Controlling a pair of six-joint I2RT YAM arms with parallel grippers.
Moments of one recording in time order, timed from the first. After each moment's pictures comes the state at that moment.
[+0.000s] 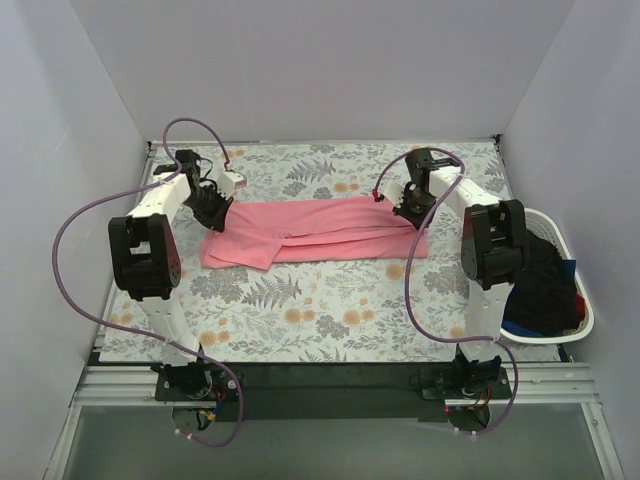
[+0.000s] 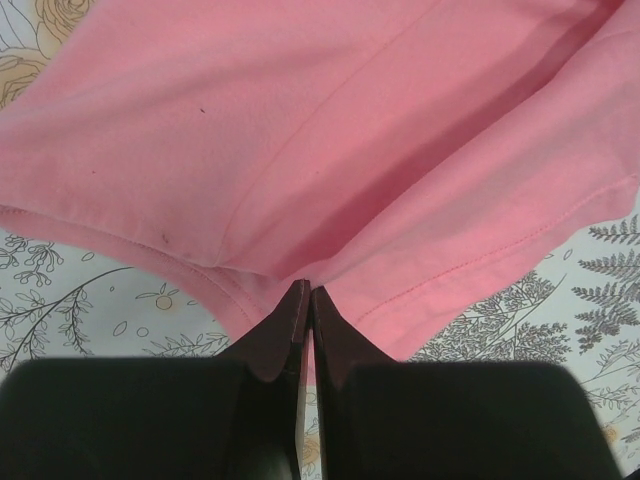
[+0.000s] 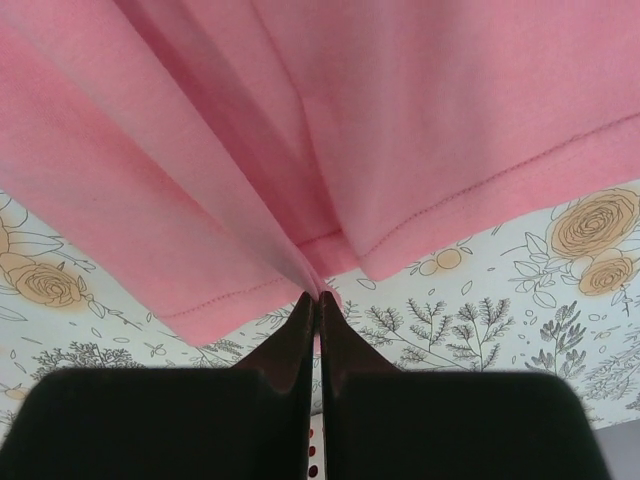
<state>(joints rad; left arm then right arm) 0.05 1.94 1.52 -0.90 0.40 0.78 0.23 2.03 1.58 -0.93 -0.08 -0.95</state>
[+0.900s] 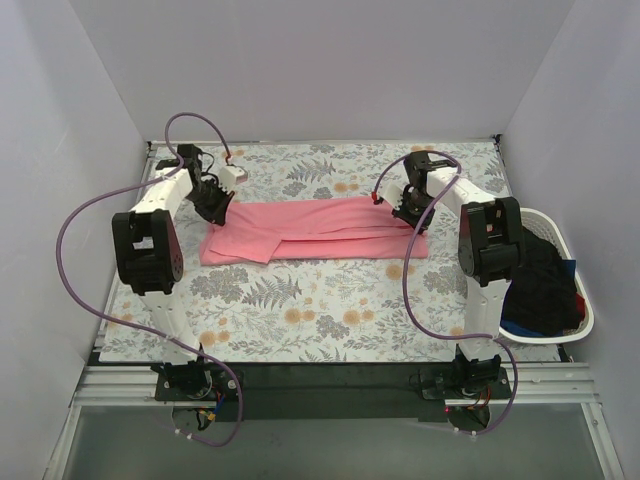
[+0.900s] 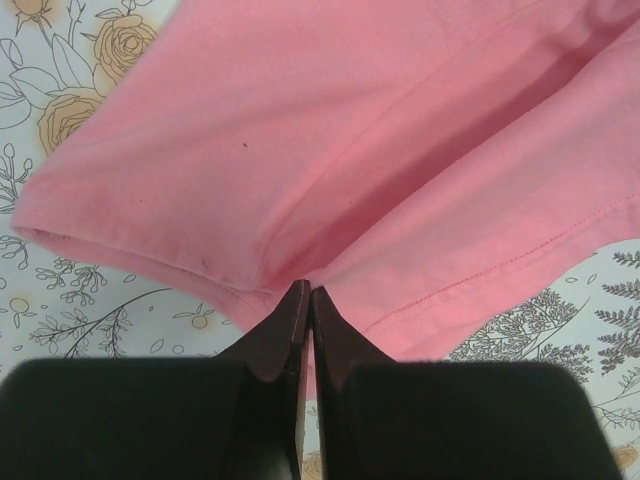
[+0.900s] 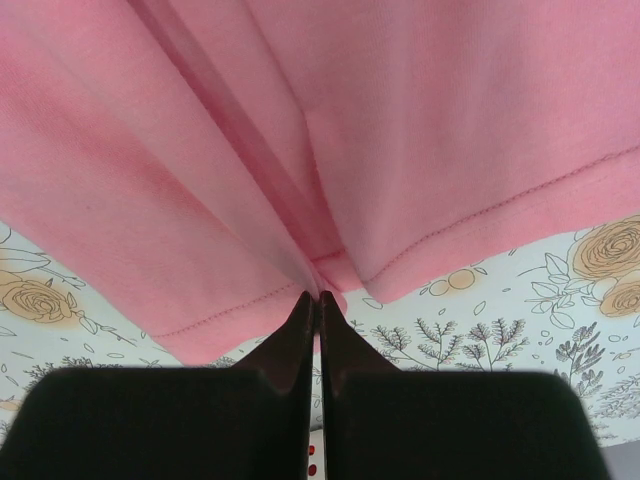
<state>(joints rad) 0.04 2.00 1.60 -0.89 0.38 0.78 0.23 2.08 1.60 -0.93 -0.08 -0.95</state>
